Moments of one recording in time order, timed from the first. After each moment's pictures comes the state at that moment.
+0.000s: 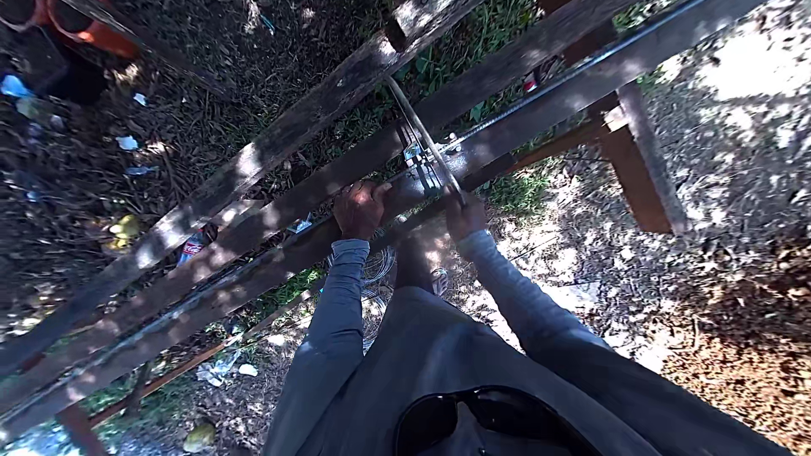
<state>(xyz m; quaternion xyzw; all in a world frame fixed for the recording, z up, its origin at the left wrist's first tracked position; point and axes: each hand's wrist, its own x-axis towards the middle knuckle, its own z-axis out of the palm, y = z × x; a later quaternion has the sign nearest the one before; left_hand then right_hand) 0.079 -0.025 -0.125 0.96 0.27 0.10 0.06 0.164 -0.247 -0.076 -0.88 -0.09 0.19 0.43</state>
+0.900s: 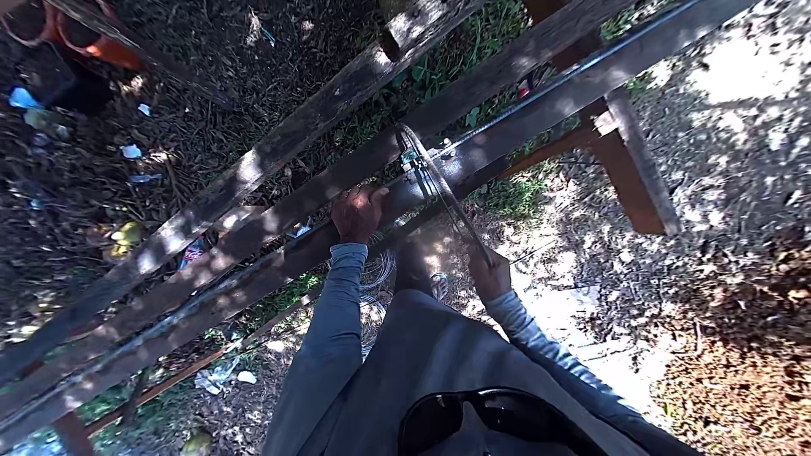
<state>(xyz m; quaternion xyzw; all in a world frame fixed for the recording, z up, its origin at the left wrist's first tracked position) 0.078 -0.025 -0.123 0.96 0.27 0.11 0.06 0.090 -0.350 -0.099 -0.85 -0.11 0.15 0.49</state>
